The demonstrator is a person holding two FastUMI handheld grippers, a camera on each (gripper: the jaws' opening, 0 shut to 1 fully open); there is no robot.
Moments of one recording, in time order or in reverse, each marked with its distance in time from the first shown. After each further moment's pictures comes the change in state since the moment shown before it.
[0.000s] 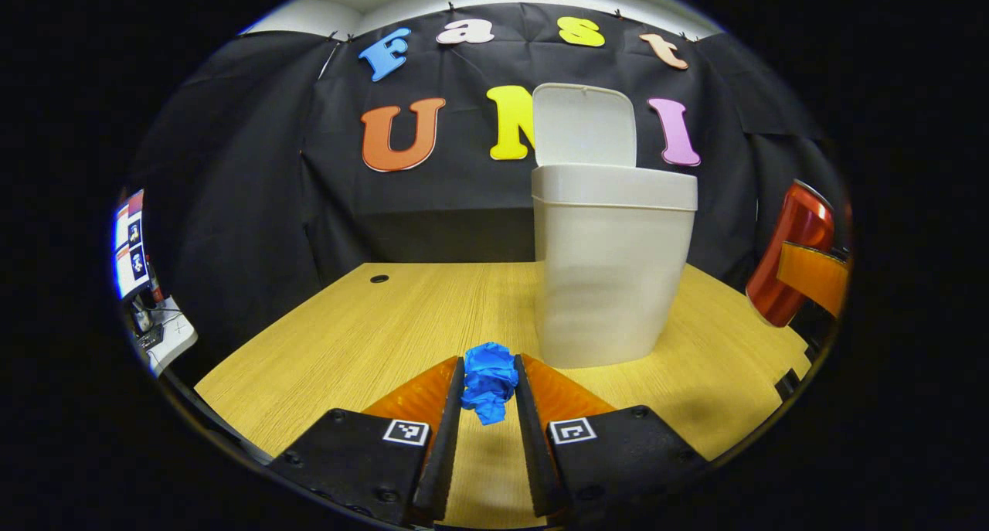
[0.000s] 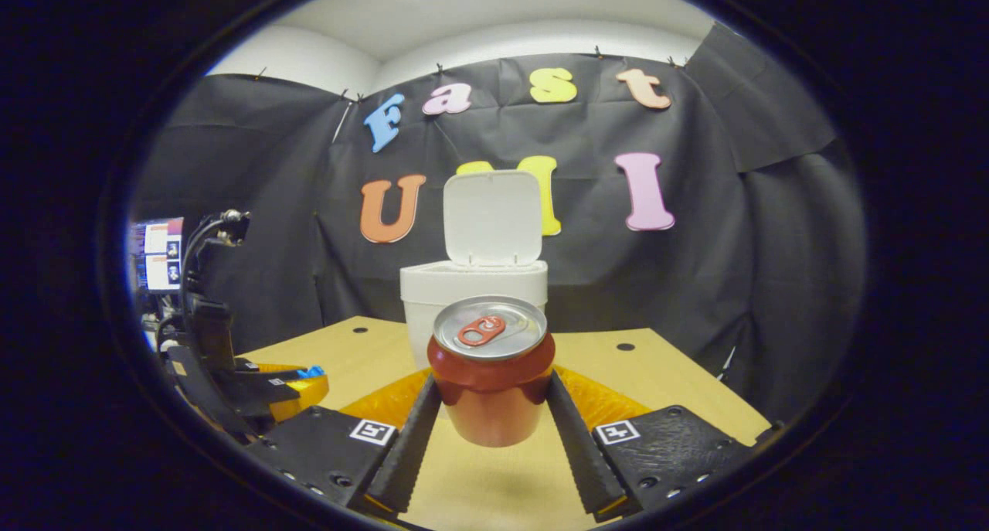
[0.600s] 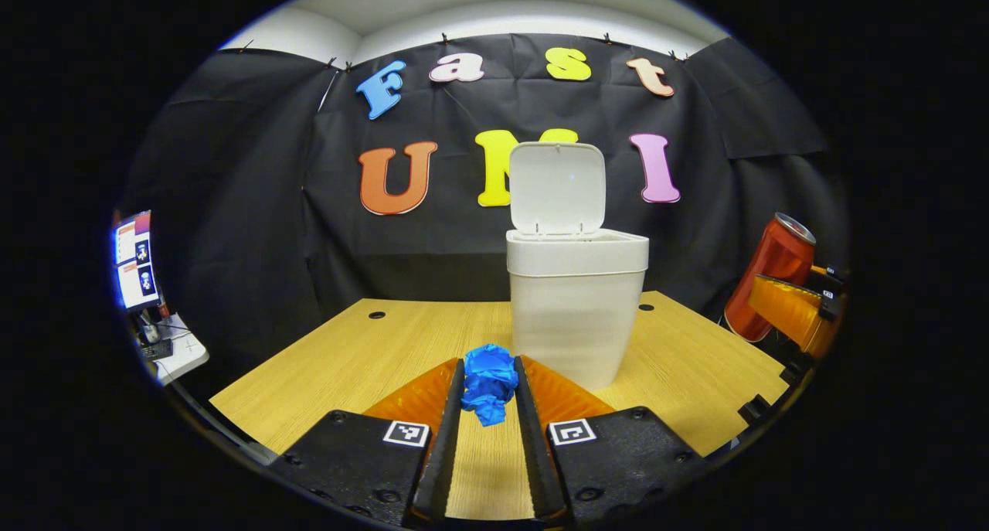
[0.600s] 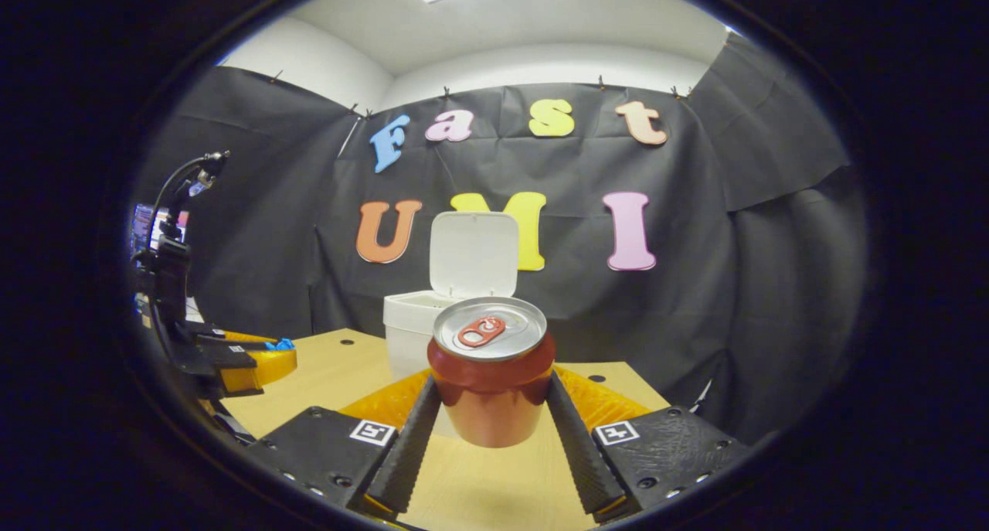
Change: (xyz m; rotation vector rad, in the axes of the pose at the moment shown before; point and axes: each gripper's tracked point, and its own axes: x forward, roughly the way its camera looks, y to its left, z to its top) left arm -0.048 -0.024 0.065 0.016 -0.111 0.015; right arm -0.031 -0.037 0.027 -0.047 -0.079 -0.002
